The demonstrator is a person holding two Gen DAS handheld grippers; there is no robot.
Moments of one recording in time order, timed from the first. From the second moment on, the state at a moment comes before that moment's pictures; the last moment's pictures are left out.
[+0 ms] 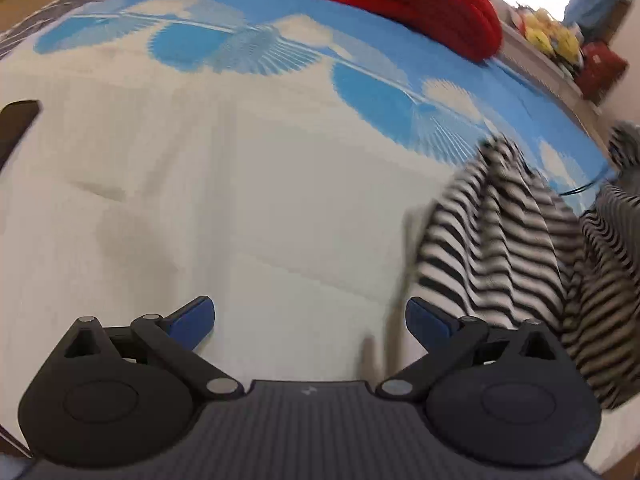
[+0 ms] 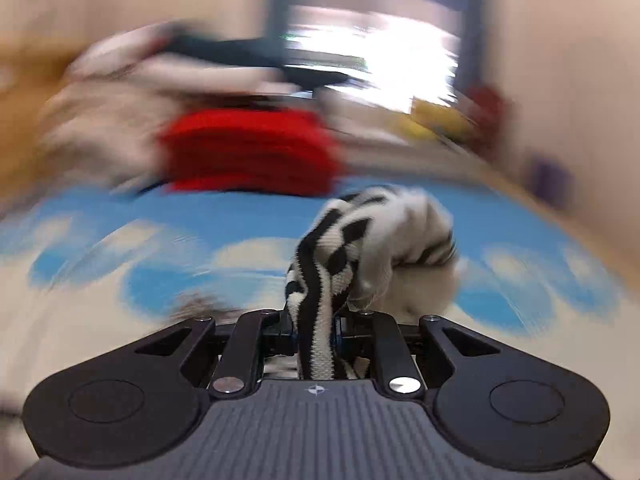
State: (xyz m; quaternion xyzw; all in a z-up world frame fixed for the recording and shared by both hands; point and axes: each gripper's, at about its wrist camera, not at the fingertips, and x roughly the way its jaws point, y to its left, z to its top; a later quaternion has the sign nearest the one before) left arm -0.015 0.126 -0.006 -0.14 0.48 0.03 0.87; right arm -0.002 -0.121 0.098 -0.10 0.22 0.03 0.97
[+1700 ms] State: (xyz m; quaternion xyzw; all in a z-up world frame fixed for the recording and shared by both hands) left arm -0.108 0.050 0.012 -0.10 0.47 0.01 0.88; right arm -0.046 -0.237 0.086 0.07 0.35 0.14 0.92
